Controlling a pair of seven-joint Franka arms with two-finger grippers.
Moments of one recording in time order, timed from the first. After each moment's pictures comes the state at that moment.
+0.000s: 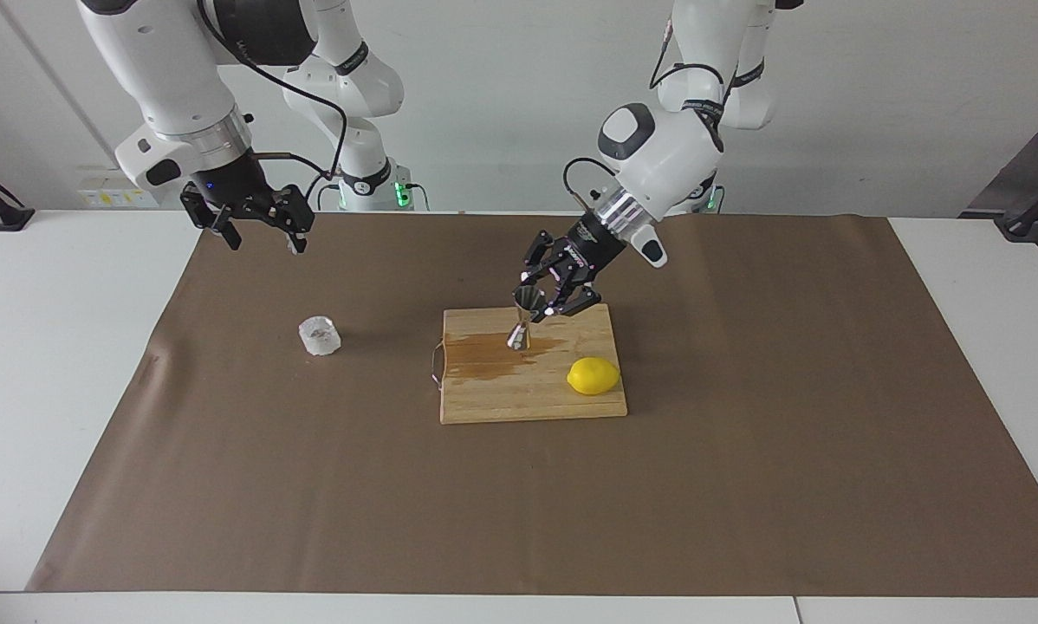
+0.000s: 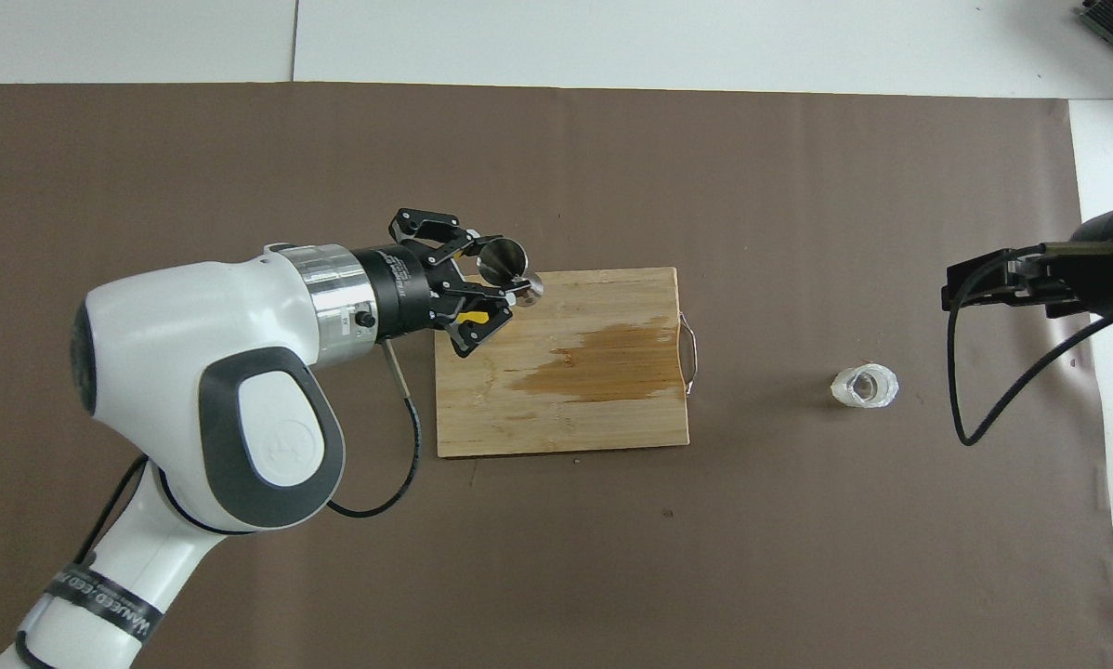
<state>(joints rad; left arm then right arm) -0.55 0.13 -0.18 -1.99 -0.99 2.77 -1.91 -0.01 -0.01 0.04 -1.61 0.02 1.60 0.11</state>
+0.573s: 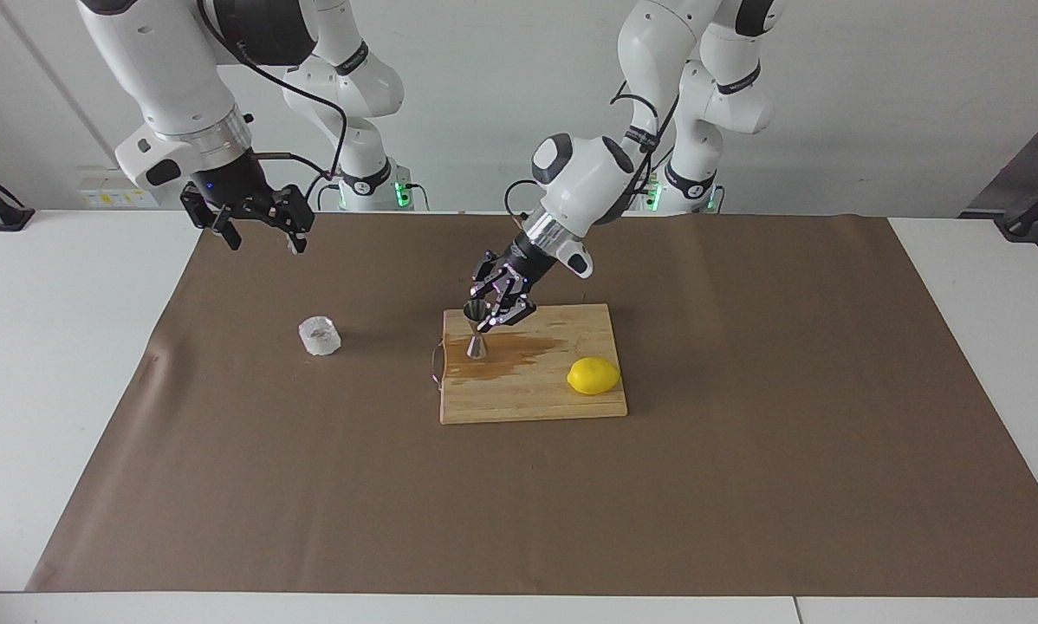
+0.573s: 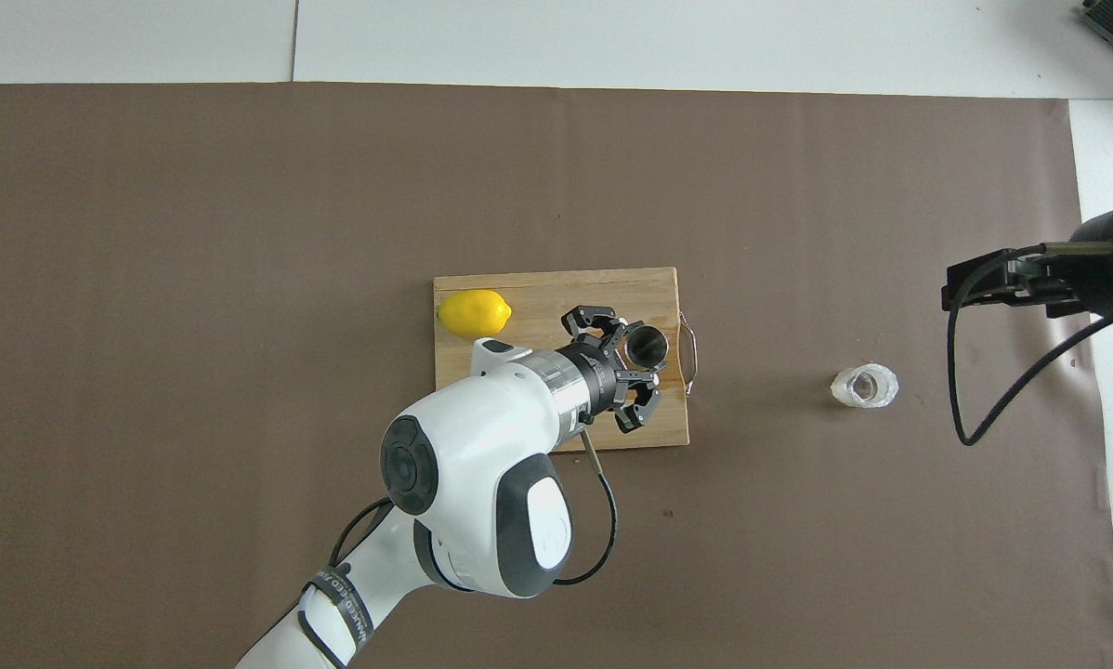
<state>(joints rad) -0.70 0.28 -0.17 -1.99 -0.99 2.95 -1.92 -0.01 -0.01 0.04 -1.61 0.02 1.60 0.11</state>
